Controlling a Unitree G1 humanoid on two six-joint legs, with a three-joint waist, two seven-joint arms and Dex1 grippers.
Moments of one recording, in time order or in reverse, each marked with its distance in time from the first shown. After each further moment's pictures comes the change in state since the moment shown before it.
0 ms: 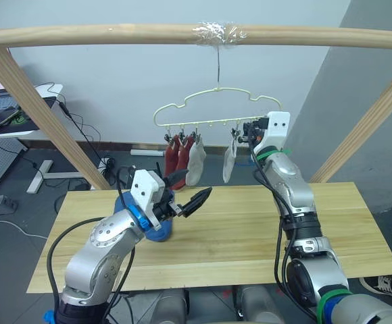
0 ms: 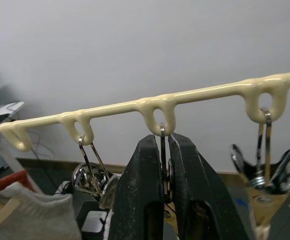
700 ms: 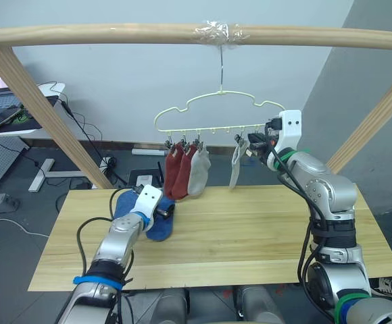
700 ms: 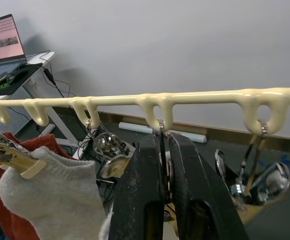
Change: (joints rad) left arm -0.303 -0.060 -0.054 1.006 0.397 -0.256 0.154; right arm 0.061 -0.131 -0.020 -0.347 0.131 0.484 0.040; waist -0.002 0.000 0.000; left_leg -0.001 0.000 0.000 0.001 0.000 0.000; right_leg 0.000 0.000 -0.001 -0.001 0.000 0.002
